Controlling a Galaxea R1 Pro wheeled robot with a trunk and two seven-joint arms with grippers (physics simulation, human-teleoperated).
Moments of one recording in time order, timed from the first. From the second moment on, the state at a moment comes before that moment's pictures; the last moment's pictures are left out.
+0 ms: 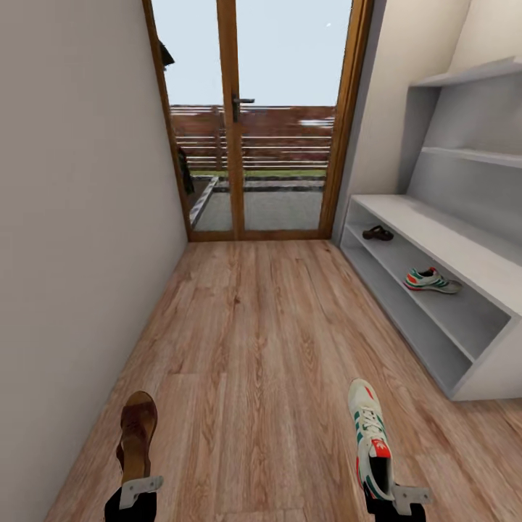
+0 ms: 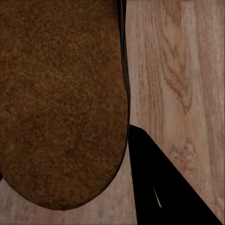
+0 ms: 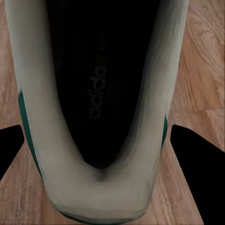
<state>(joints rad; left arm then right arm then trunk) -0.24 0.02 0.22 -0.47 -0.09 -0.34 0.00 -0.28 -0.10 -0.01 -0.30 -0.02 -0.51 -0.04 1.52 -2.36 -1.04</state>
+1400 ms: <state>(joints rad) -0.24 0.02 0.22 -0.45 -0.09 -0.34 0.00 -0.28 -0.10 -0.01 -0.30 -0.02 -0.51 -0.04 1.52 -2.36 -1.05</state>
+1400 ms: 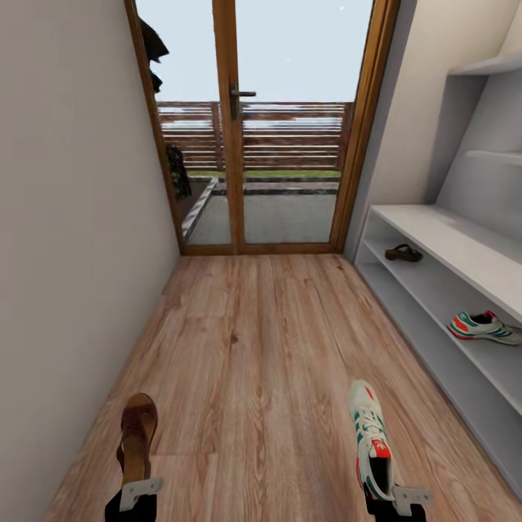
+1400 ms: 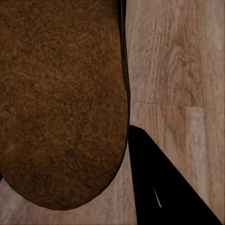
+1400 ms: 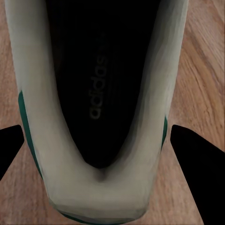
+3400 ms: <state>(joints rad) -0.24 0.02 0.23 -0.43 -0.09 -0.34 0.00 -0.28 -0.10 -0.01 -0.30 -0.02 -0.51 -0.04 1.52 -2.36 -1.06</state>
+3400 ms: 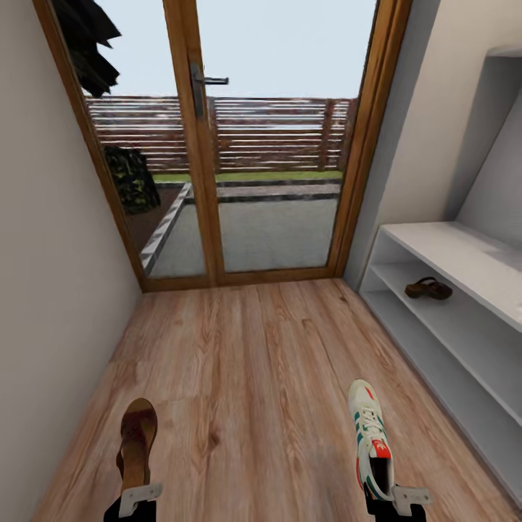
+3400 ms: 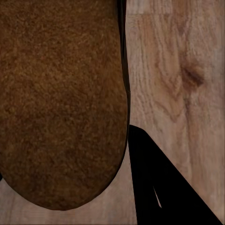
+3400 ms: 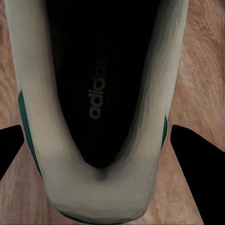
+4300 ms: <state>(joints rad) -0.24 0.02 0.23 -0.43 -0.09 -0.34 0.00 -0.28 -0.10 -0.01 -0.30 -0.02 -0.51 -0.04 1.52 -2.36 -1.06</state>
